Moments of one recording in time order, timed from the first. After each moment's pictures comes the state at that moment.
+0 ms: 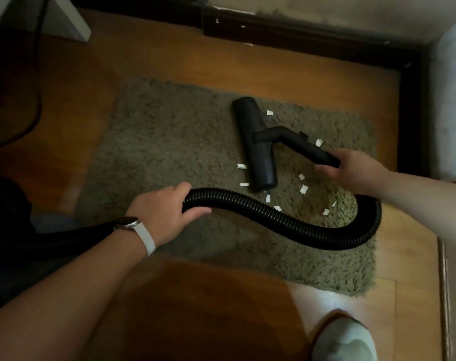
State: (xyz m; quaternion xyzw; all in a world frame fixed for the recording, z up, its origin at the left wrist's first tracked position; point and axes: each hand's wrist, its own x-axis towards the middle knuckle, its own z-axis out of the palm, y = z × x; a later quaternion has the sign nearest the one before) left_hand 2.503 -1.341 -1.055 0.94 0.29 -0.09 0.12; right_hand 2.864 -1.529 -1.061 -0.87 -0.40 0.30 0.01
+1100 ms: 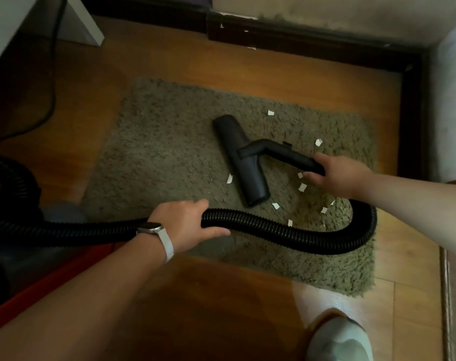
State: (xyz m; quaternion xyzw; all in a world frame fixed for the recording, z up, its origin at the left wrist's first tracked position) left_hand 2.517 -1.386 -1.054 0.93 0.27 -0.21 0.12; right_hand 2.850 -1.529 -1.068 -0.83 -0.49 0.27 -0.07
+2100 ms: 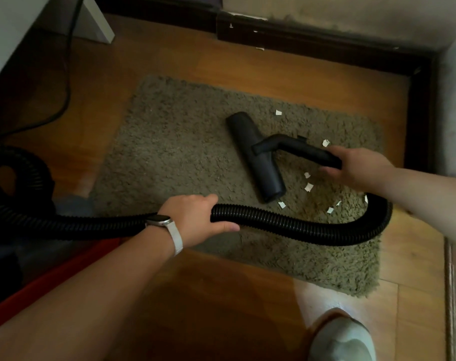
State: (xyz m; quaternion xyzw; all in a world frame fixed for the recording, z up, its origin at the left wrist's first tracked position) left_hand 2.523 -1.386 -1.047 0.94 0.26 -0.21 0.11; right_hand 2.861 -1.528 -1.048 -0.84 -0.47 0.24 -0.10
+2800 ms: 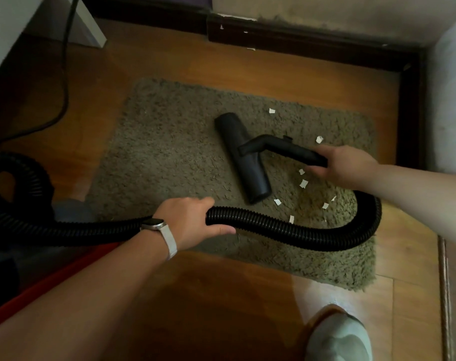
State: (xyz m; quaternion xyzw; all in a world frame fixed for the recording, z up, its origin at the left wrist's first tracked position) left_hand 2.521 -1.391 -1.045 0.94 0.25 -0.19 0.13; right_hand 2.852 -1.526 -1.047 -0.83 -0.49 0.25 -0.06
